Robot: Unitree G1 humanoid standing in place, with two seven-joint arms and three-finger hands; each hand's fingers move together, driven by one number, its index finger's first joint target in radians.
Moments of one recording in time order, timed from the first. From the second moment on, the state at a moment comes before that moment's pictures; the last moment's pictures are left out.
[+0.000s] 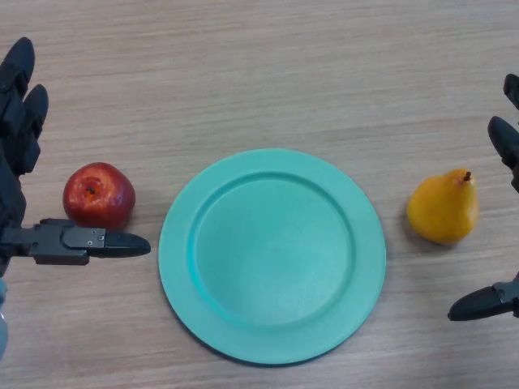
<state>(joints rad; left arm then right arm) -0.05 0.28 0.24 -0.48 -0.16 0.25 -0.10 0.08 -0.25 -0.25 -0.57 0.16 0.25 0.35</state>
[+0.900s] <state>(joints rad) -0.03 0.27 0.23 -0.50 -0.15 0.25 -0.10 -0.10 -0.31 -0.21 -0.17 0.14 0.05 0.31</state>
